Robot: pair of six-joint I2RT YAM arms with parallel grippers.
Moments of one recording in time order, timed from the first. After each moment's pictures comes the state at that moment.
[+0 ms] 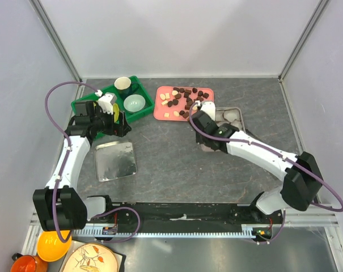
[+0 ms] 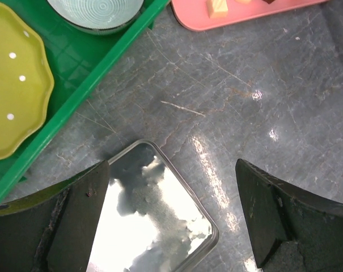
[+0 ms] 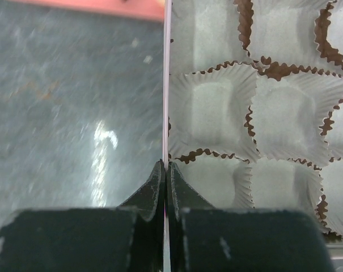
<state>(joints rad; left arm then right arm) 0.06 1.21 0.97 -0.49 0.48 0.15 0.75 1.49 1.17 -0.57 0.51 0.52</state>
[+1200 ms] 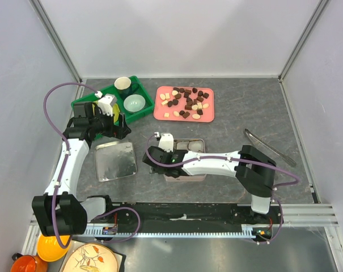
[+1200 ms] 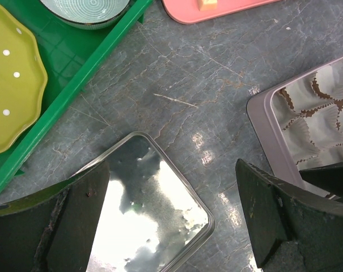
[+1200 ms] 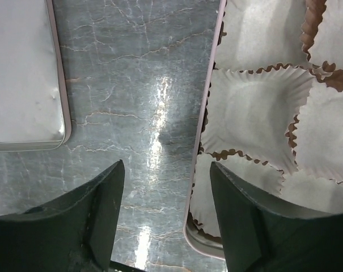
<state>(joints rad) 0.06 1.16 0.97 -0.55 0.50 0.18 1.21 1.86 1.29 -0.46 0.48 1.01</state>
